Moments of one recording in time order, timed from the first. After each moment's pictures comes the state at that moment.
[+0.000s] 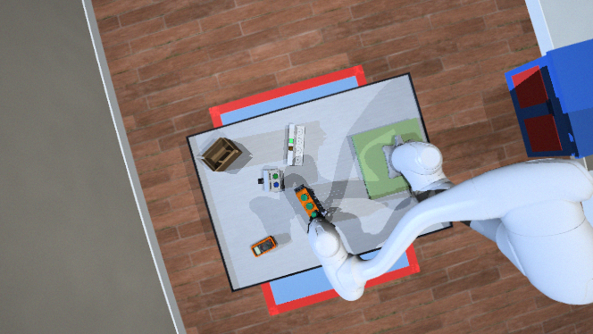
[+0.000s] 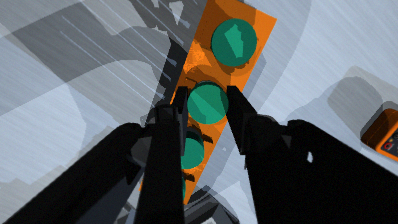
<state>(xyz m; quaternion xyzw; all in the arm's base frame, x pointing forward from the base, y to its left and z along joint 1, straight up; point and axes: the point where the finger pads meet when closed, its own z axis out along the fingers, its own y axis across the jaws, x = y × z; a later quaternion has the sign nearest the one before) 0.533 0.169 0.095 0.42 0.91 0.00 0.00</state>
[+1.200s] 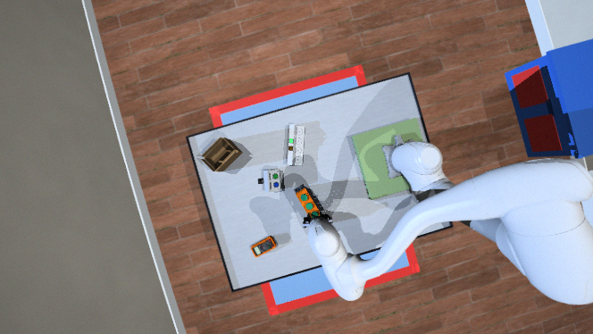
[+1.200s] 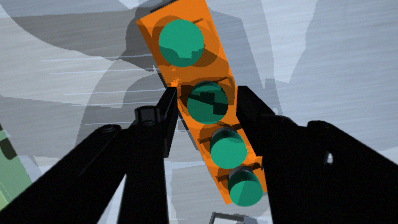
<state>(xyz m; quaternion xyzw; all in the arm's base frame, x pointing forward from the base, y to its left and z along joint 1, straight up) 0.533 0.169 0.095 0.73 0.68 0.00 0.00</state>
